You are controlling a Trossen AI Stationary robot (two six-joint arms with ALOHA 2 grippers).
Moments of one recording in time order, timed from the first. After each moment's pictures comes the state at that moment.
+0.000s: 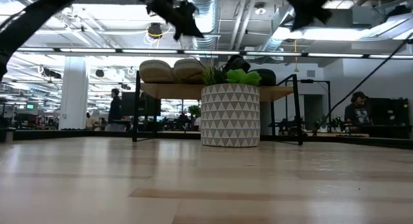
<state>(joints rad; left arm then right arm) 0.89 2.02 2.35 -0.74 0.45 0.20 -1.01 1.32 1.65 -0.92 -0.10 -0.15</state>
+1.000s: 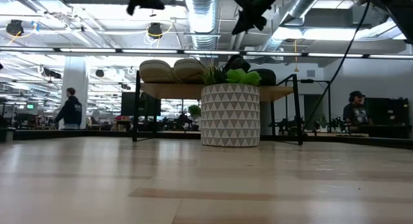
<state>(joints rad) 0.93 1.24 1.47 -0.44 0.31 -0.01 -0.74 1.94 2.35 -1.08 -0.20 -0.24</state>
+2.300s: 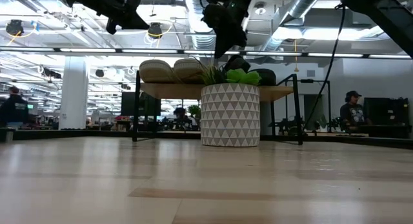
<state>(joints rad) 0.95 0.97 0.93 -0.05 0.20 0.00 -0.39 2.12 2.35 -1.37 -0.05 0.01</state>
